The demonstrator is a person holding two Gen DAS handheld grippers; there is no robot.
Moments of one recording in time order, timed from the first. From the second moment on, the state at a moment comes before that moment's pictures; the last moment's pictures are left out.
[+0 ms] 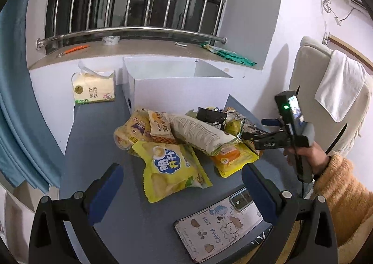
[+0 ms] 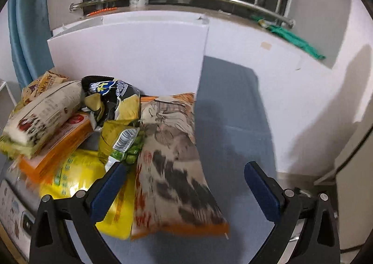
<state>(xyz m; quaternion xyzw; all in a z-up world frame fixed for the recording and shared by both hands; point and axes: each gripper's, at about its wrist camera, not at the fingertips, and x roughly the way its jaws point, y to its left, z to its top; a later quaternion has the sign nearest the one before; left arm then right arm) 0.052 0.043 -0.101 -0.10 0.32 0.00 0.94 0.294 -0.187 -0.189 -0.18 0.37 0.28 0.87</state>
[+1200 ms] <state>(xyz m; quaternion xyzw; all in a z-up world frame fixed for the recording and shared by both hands) 0.150 0.093 -0.197 -0.30 0.44 -0.04 0.84 0.154 -0.269 -0.119 -0.01 0.31 0.37 0.87</state>
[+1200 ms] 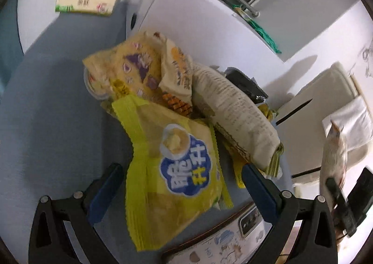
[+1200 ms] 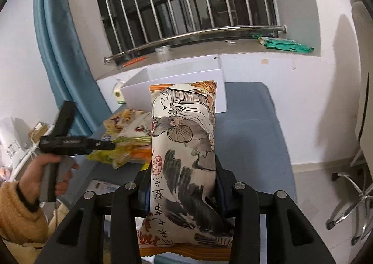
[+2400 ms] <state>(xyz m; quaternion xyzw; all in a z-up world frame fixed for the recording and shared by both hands) 0.285 0.109 -0.009 -0.05 0.27 0.05 0.96 0.376 -0.093 -0.040 -0.04 0.32 0.35 0.88</state>
